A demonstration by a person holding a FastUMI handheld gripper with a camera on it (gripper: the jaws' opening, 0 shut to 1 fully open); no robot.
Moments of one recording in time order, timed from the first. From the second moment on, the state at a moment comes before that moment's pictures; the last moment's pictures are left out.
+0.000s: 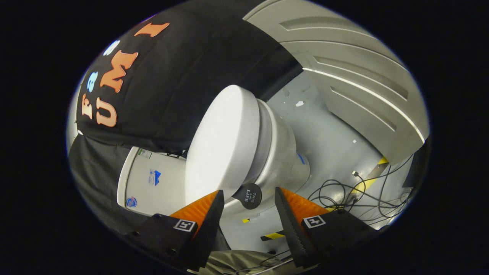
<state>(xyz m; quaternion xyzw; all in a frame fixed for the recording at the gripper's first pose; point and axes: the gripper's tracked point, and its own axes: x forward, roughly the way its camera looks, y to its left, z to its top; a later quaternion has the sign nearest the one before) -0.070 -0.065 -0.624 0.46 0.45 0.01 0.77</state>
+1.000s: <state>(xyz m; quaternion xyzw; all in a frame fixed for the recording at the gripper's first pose) -0.063 -0.046 -0.646 0.59 0.45 0.00 0.67</state>
